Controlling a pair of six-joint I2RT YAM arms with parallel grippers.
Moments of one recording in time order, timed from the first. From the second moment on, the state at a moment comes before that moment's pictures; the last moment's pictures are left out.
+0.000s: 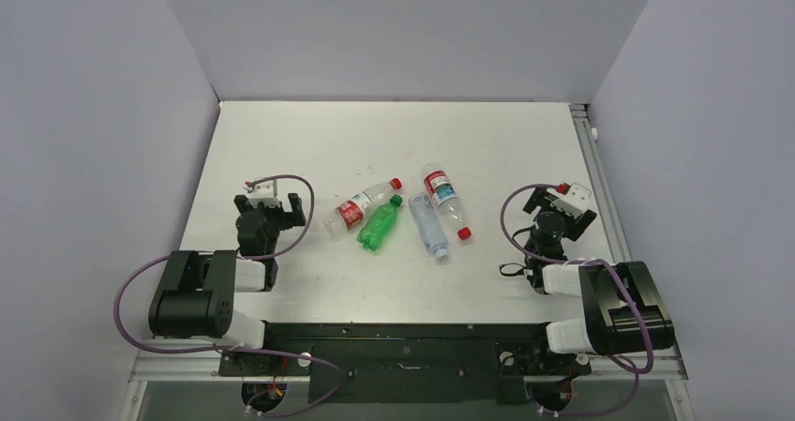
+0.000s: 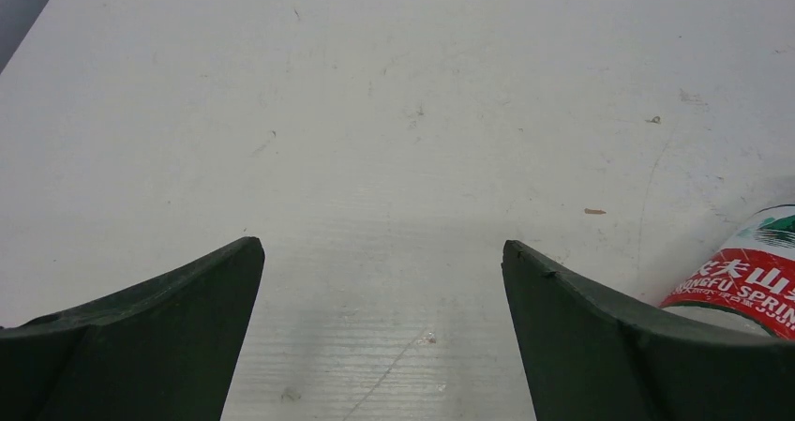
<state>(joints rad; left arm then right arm) -0.01 1.48 0.23 1.07 -0.02 -0.07 0.09 1.38 0.22 1.02 0.67 0.12</state>
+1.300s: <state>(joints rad) -0.13 1.52 1.49 -0.55 0.30 0.24 0.26 1.24 1.13 -0.14 0.25 0.33</state>
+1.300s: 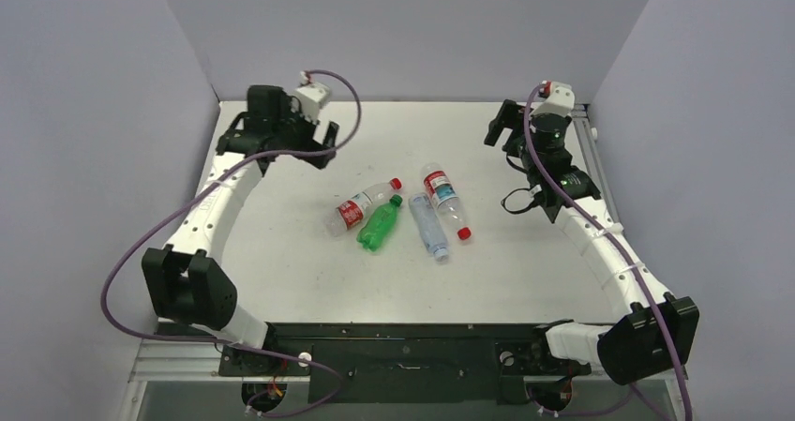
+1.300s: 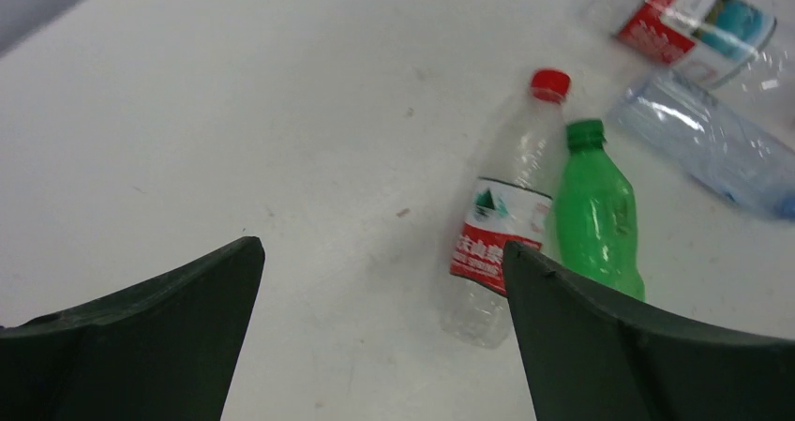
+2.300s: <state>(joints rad) -0.42 1.80 1.24 -0.59 0.22 0.41 0.50 1.13 1.16 -0.44 0.29 0.36</state>
